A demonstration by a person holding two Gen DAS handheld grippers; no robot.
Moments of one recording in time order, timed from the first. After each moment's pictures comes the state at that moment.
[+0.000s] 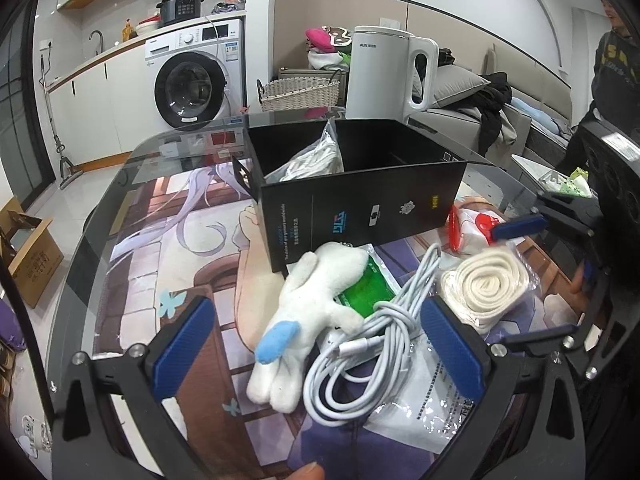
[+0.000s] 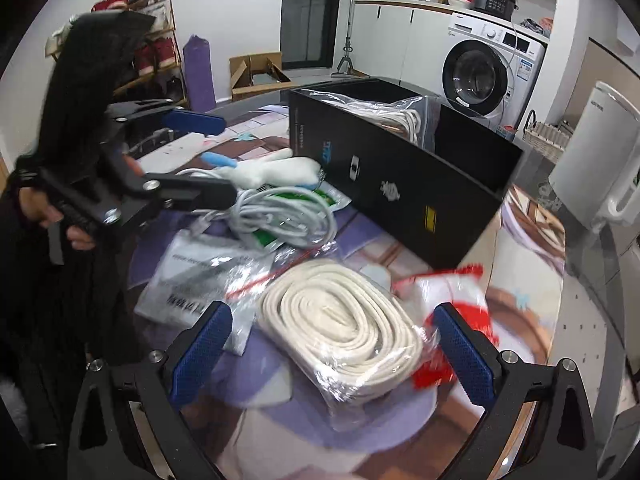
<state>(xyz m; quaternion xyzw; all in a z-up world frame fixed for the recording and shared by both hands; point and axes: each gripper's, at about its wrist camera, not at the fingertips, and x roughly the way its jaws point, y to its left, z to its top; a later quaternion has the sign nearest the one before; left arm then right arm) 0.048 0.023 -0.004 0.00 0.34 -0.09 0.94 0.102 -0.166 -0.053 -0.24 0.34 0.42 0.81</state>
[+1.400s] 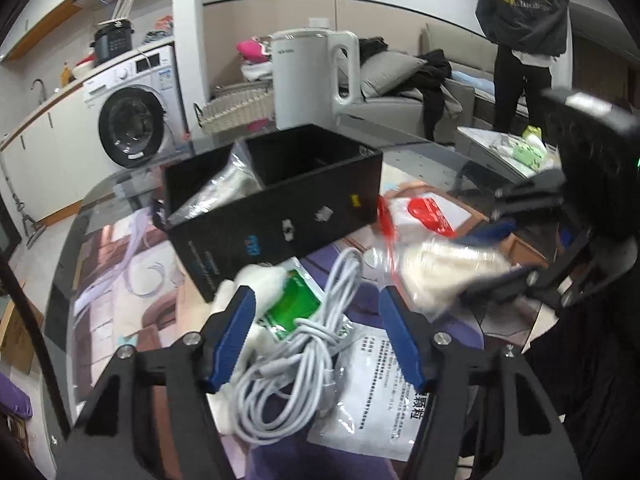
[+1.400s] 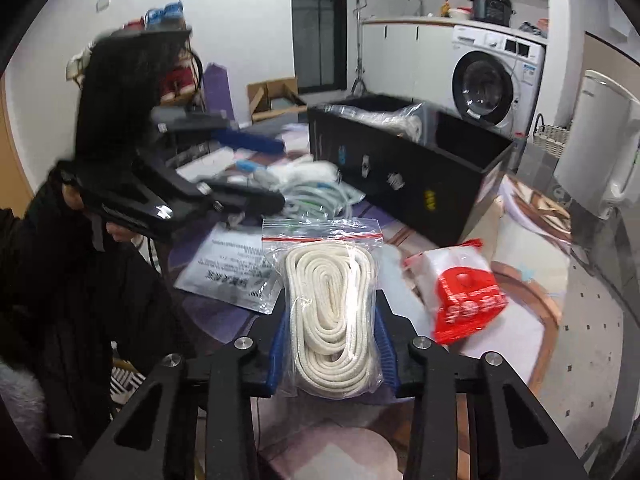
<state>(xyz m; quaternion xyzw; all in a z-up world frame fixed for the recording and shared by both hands) 0.046 -0.018 0.005 0.08 0.33 -0.18 0.92 0.081 -0.204 -0.042 -0.19 0.31 0.46 0.81</state>
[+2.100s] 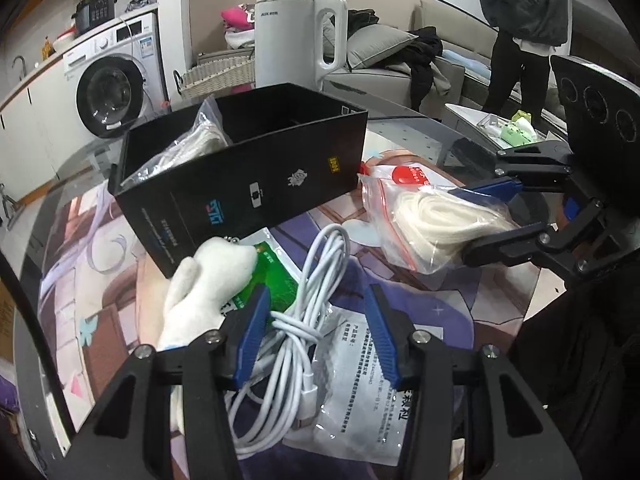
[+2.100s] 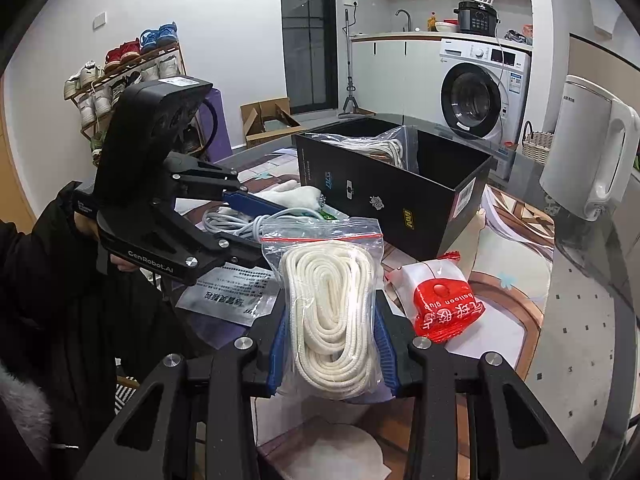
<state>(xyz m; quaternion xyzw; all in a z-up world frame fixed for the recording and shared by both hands) 0.056 -0.028 -0.008 0.05 0.38 -0.21 0.90 0.082 -0.210 -0.033 -0.17 0.29 0.45 0.83</state>
